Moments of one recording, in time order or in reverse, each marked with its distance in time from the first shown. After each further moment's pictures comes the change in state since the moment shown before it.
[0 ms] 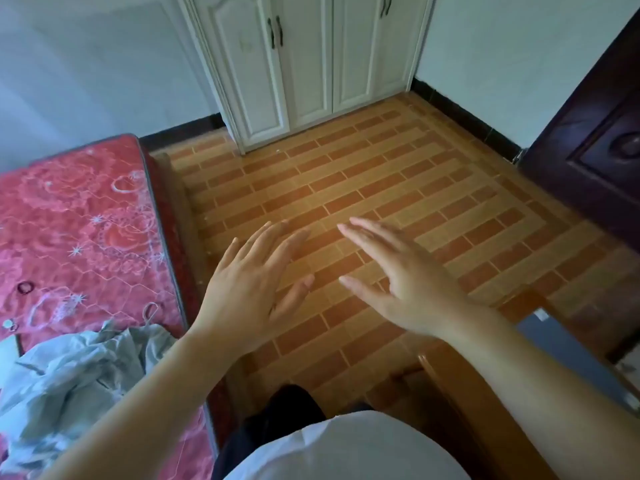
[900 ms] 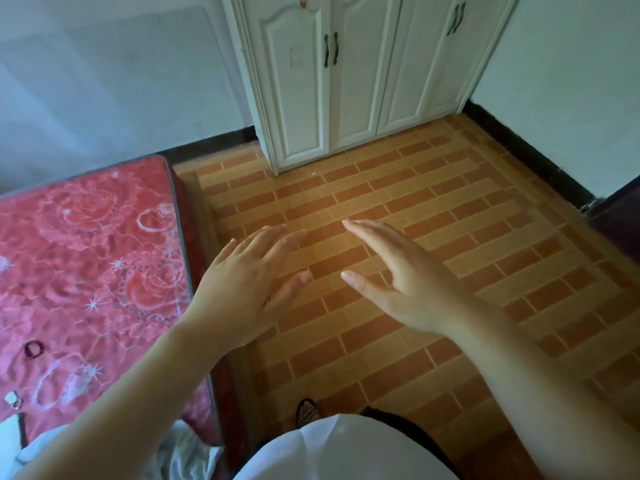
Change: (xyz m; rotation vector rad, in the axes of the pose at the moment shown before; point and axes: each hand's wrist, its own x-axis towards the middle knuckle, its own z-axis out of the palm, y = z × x) left_hand 0.225 -0.270 -0.072 0.011 -0.055 -0.090; right_hand 0.367 0.001 0.012 0.119 -0.091 0.001
